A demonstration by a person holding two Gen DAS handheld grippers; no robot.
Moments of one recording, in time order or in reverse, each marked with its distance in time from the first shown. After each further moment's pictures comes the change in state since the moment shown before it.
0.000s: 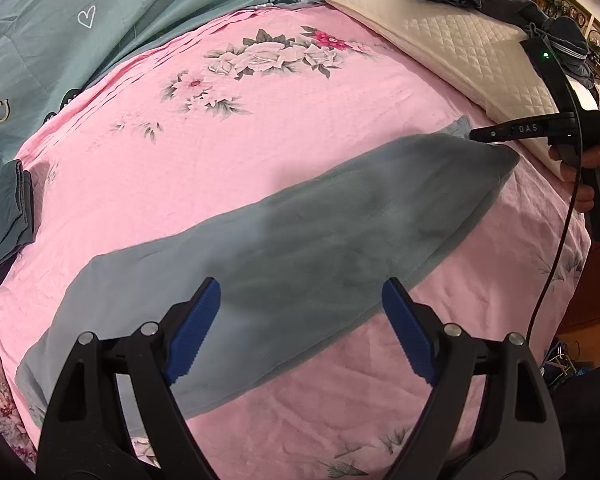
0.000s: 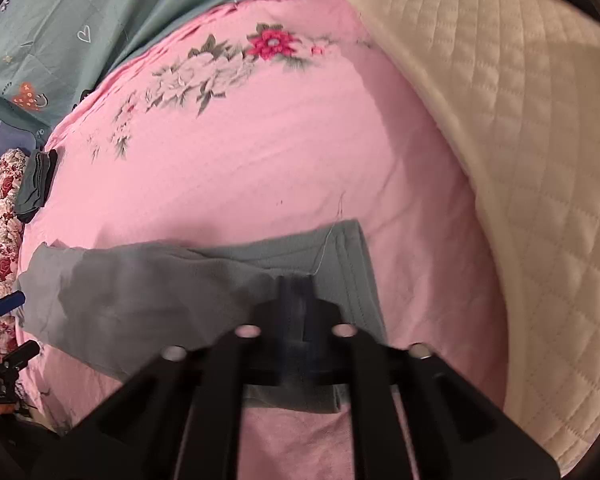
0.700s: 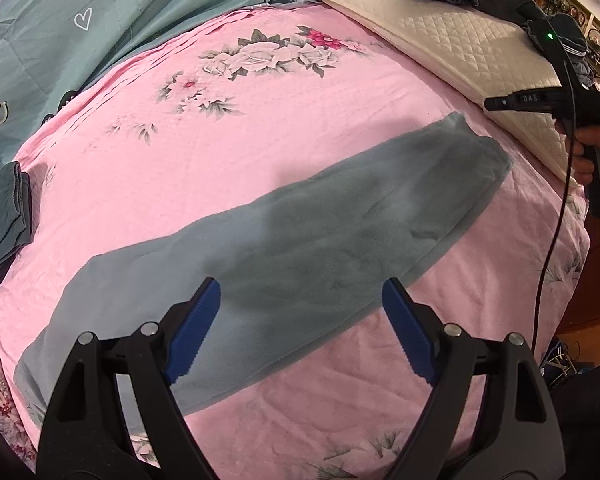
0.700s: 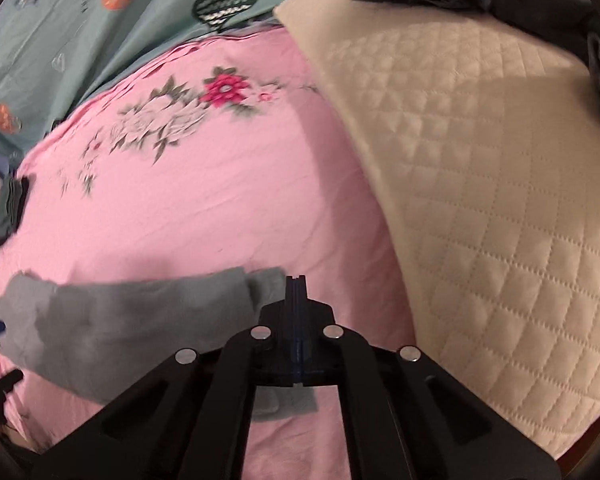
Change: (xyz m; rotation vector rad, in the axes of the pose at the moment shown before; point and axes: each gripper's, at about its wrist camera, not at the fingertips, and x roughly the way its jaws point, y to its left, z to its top) left arm 0.003 -0.009 0.000 0.008 0.002 0.001; right arm -0.032 -0.027 0.012 0.041 -0.135 -0.131
